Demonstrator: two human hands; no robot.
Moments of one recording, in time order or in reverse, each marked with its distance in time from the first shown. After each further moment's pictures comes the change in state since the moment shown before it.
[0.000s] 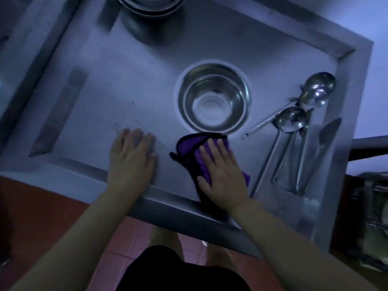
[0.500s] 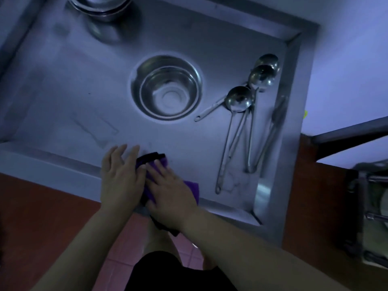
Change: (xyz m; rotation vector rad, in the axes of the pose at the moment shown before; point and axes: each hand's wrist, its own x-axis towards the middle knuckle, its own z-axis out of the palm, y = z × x) left_hand -0.084 0.110 0.050 -0.042 0.088 -0.120; right_hand -0.085 -0.022 -0.003 0.306 -0.148 -0.174
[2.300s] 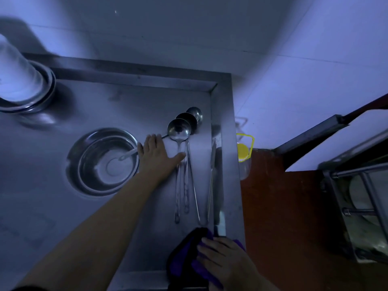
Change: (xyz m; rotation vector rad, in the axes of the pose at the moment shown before) left_hand 0.184 0.222 0.077 0.098 -0.211 0.292; right_hand -0.161 0.138 -0.106 -0.195 -0.209 0.346
